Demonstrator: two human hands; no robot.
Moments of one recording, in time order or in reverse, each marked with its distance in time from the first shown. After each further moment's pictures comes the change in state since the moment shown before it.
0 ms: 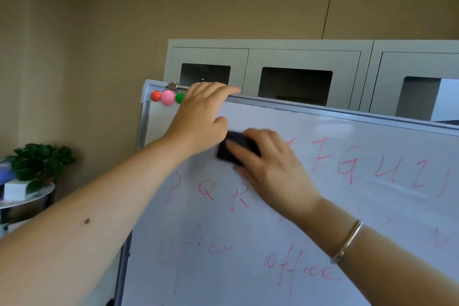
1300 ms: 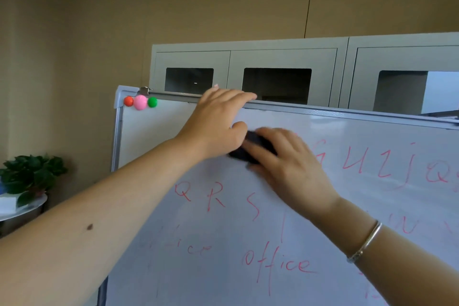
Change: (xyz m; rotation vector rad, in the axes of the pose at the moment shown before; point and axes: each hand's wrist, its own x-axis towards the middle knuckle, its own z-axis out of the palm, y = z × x) left_hand 0.018 0.077 0.022 -0.027 -0.174 0.014; right_hand -0.040 0.050 -0.041 -0.049 0.008 0.025
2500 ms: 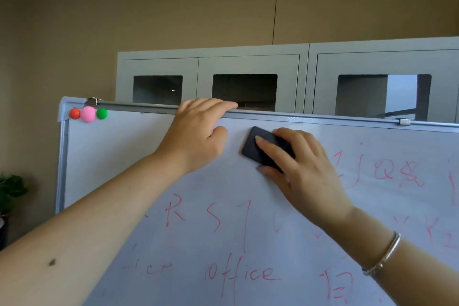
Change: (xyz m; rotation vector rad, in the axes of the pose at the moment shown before) left_hand 0.015 0.035 0.023 -0.026 0.049 0.029; right_hand -0.040 0.053 -0.050 -0.123 0.014 0.156
